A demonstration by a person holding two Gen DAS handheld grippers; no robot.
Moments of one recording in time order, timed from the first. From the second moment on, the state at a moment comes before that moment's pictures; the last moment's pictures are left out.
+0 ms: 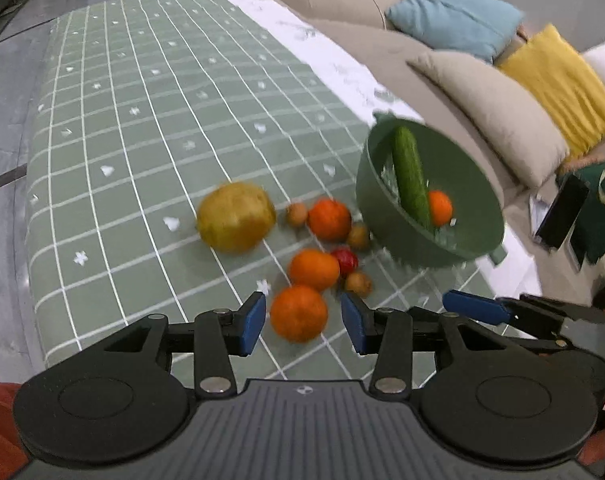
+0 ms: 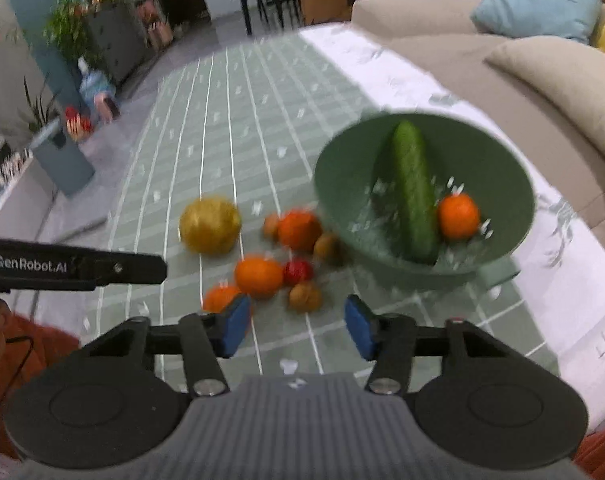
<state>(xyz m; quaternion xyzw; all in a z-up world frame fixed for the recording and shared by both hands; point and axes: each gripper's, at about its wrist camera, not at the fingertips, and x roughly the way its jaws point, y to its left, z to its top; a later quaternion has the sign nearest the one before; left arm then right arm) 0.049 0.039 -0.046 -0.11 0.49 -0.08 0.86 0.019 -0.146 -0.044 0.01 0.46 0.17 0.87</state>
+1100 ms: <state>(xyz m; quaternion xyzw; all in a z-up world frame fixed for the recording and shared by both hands) 0.084 0.016 -0.110 -0.08 0.57 -0.06 0.82 0.054 -0.141 -0.095 -0.05 0.47 0.22 0.85</state>
